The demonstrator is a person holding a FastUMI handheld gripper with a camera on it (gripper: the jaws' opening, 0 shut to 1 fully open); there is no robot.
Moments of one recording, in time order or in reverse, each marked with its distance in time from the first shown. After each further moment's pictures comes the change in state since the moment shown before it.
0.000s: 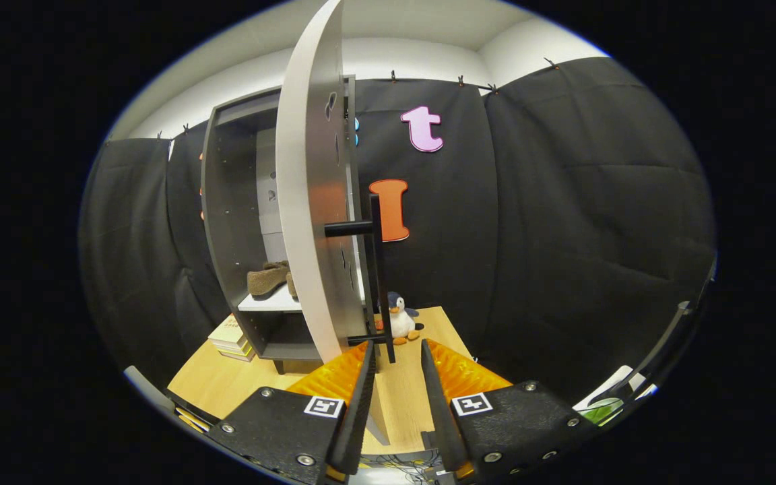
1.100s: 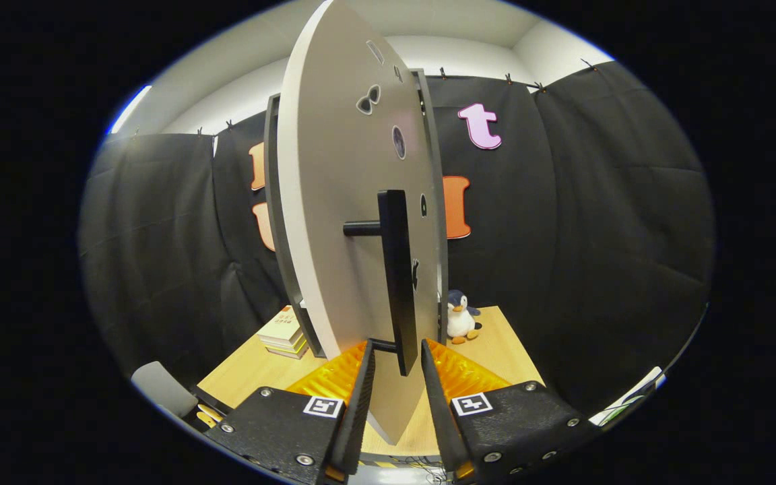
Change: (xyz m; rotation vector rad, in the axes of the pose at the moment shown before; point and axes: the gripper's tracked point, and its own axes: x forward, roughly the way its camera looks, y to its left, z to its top) arm -0.003 0.015 0.001 -0.048 -0.001 0.217
